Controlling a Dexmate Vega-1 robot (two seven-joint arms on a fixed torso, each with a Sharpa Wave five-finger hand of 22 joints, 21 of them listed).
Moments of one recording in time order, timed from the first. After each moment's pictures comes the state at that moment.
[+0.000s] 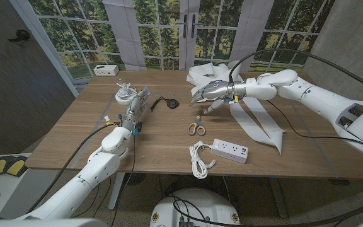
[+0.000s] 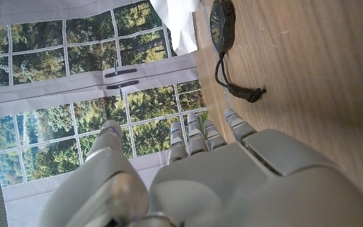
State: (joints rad) left arm 1.03 0.55 0.34 -1.53 -0.64 -0.24 0.15; left_hand 0.29 0.00 0.36 -0.13 0.17 0.18 -0.06 0.19 0.17 0.20 -0.01 0.22 0.20 0.04 -0.01 0.18 0.17 0.09 0.07 0.19 0.17; right arm -0.14 -0.68 -0.98 -1.12 -0.95 0.90 -0.11; right_hand 0.90 0.06 0.20 -0.15 0.18 0.31 -0.14 0.22 0.20 0.37 -0.13 0.23 0.27 0.26 -0.04 0.29 0.25 0.37 -0.02 0.20 0.16
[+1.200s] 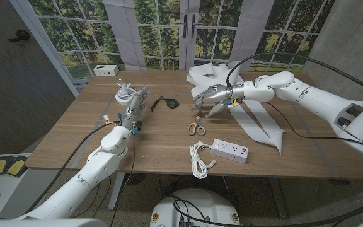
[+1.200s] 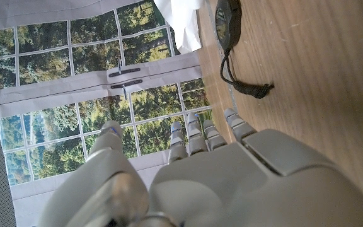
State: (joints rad) left arm 1.04 0.56 0.33 -1.54 -0.63 -0.25 0.15; left_hand 0.29 0.01 0.36 -0.13 0.17 0.18 -0.06 0.19 0.17 0.20 -0.01 0.22 0.20 0.04 -0.01 0.18 0.17 0.08 0.07 0.19 0.17; right arm -0.14 -0.66 -1.02 -1.11 -0.97 0.87 -0.06; right_hand 0.93 0.08 0.21 -0.15 0.18 0.31 -0.14 0.22 0.21 0.37 -0.14 0.23 0.29 0.18 -0.04 0.27 0.27 0.28 -0.04 0.18 0.17
